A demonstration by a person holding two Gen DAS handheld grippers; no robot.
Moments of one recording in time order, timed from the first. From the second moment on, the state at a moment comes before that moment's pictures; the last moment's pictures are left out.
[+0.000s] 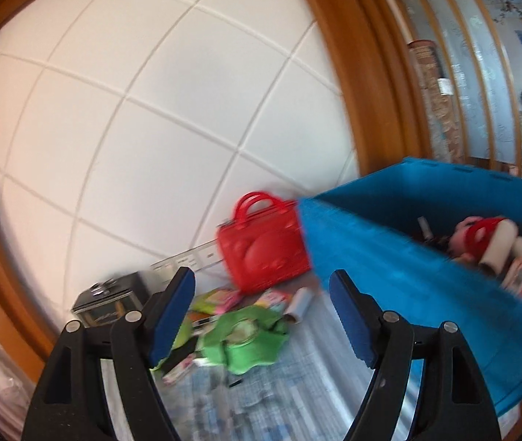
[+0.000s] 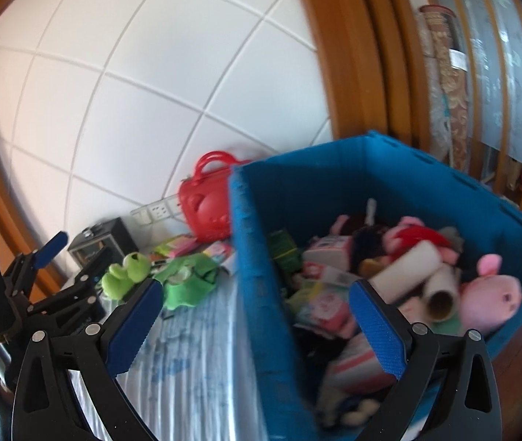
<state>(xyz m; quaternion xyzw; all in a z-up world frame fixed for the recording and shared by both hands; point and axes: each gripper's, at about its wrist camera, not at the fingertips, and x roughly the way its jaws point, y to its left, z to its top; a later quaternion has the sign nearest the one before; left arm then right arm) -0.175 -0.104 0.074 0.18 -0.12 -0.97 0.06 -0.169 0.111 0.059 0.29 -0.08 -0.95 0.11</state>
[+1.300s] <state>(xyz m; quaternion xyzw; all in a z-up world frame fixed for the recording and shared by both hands) -0.326 -0.397 -0.165 0.34 -0.12 -0.93 0.10 -0.445 -0.172 -0.241 0.49 0.04 -0.84 0.22</state>
